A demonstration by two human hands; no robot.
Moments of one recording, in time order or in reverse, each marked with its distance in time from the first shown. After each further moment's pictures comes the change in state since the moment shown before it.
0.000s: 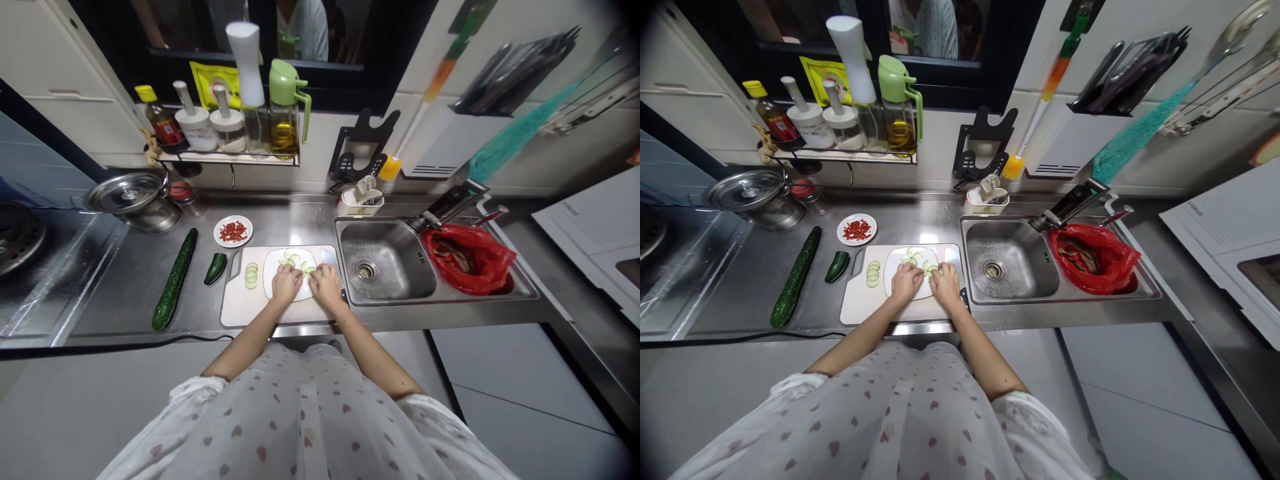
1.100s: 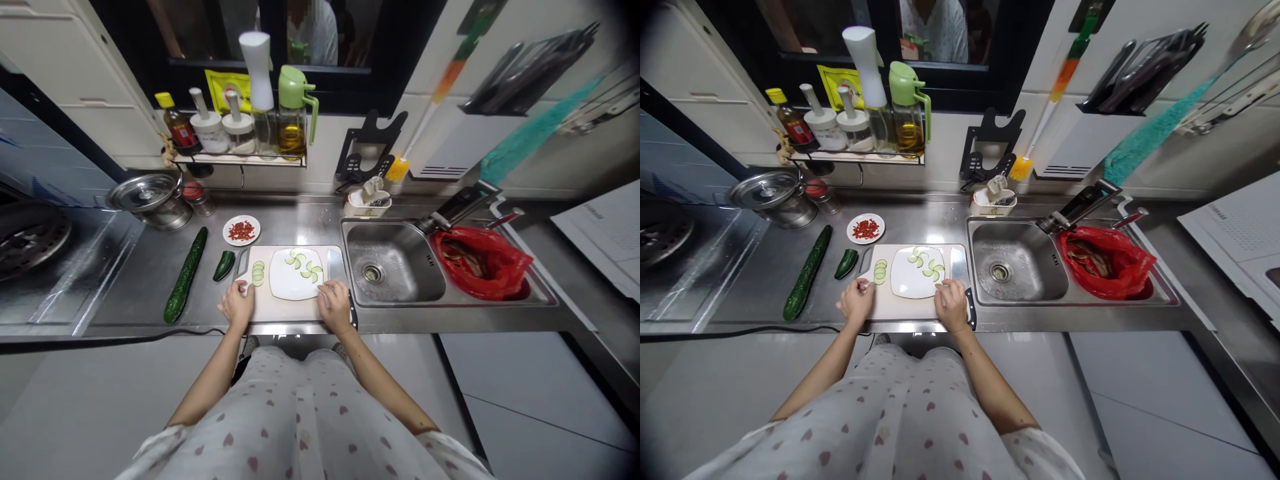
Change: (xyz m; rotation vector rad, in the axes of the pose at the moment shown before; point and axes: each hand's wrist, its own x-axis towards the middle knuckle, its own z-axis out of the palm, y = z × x) left_hand -0.075 -0.086 -0.062 -0.079 0.281 -0.724; right_hand -0.056 -0.015 -0.003 0.309 0.563 -0.227
